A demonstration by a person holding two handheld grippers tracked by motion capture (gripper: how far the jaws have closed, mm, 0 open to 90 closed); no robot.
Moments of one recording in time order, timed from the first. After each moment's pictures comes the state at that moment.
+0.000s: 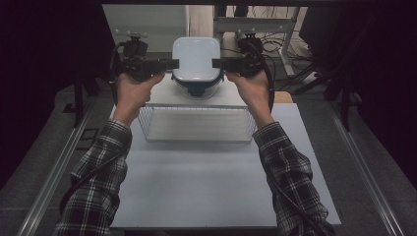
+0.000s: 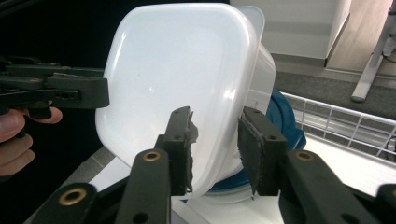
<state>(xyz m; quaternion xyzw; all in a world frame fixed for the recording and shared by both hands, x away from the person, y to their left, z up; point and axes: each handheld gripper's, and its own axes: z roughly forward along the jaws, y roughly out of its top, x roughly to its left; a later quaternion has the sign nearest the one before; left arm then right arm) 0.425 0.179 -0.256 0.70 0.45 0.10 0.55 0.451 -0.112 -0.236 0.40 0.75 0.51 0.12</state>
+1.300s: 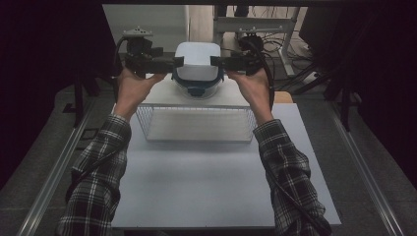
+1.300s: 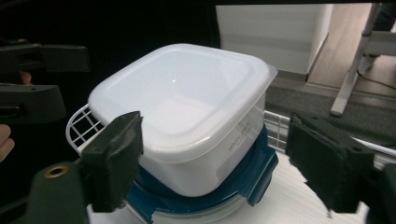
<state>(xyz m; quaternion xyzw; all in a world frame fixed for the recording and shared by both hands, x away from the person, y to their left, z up) 0.429 0.175 -0.257 0.72 0.39 0.21 0.53 0.465 -0.116 -0.242 0.38 0.75 0.52 0.16</state>
